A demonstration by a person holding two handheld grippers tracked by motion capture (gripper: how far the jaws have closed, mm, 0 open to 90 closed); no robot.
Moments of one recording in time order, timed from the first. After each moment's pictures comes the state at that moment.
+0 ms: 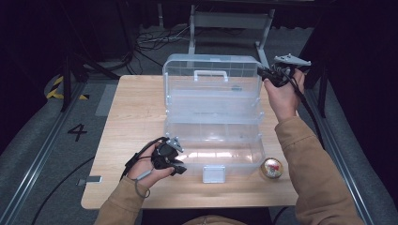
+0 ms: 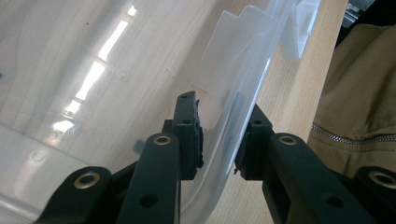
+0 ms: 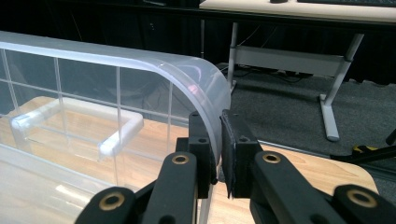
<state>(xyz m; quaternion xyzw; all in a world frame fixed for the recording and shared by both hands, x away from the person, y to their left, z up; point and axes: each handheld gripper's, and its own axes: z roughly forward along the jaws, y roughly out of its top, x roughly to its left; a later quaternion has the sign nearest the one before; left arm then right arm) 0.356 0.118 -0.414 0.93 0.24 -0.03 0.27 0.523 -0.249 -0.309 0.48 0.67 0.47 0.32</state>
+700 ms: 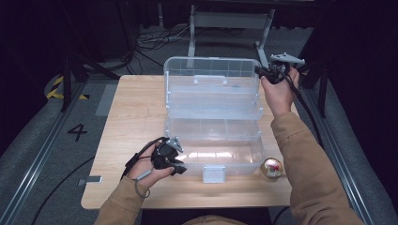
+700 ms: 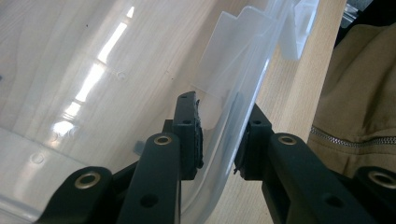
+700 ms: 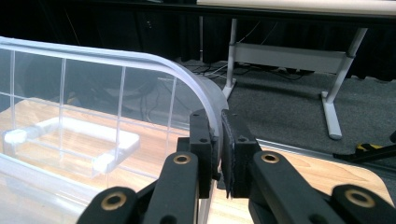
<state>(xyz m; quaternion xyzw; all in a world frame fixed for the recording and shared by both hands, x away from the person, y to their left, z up) 0.356 0.118 -0.415 0.93 0.23 -0.03 0.27 0.550 -0.248 -0.323 0.48 0.67 0.47 0.32</state>
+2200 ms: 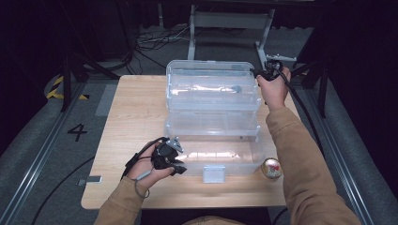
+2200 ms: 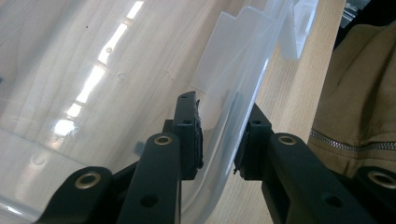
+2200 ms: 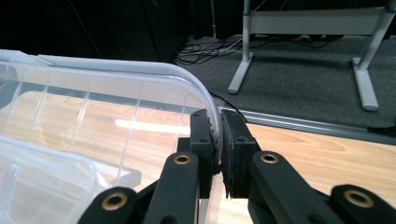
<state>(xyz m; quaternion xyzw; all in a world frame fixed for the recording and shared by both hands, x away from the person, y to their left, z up) 0.356 0.118 -0.414 0.93 0.23 -0.03 0.27 0.600 -0.256 -0.359 0.51 0.67 0.47 0.25</state>
